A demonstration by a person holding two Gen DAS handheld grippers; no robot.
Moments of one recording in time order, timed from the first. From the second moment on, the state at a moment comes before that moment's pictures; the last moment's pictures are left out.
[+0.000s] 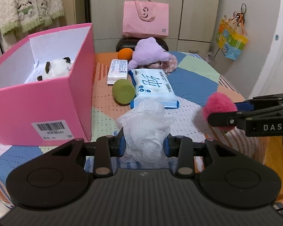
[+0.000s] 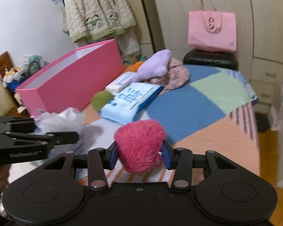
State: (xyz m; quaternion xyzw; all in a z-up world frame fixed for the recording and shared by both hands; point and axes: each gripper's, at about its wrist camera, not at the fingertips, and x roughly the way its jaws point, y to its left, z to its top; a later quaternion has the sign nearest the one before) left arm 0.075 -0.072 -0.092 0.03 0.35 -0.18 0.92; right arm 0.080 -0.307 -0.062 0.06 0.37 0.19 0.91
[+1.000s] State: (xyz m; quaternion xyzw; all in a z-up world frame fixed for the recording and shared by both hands) left arm 0.053 0.053 -0.008 0.01 0.38 -0.22 0.90; right arm 0.069 -0.195 0.044 0.01 0.37 0.38 0.85
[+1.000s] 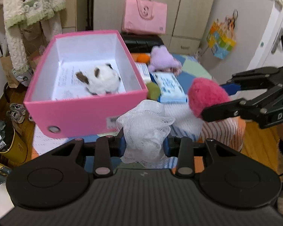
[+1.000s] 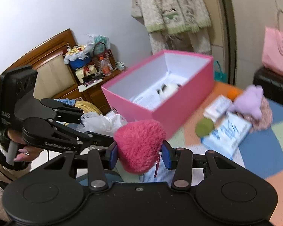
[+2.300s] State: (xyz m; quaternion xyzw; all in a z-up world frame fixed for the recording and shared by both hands) left arm 0.236 0.075 -0.047 0.15 0.43 -0.15 0.88; right arm 0.323 -0.039 0.010 0.01 0.50 0.39 0.77
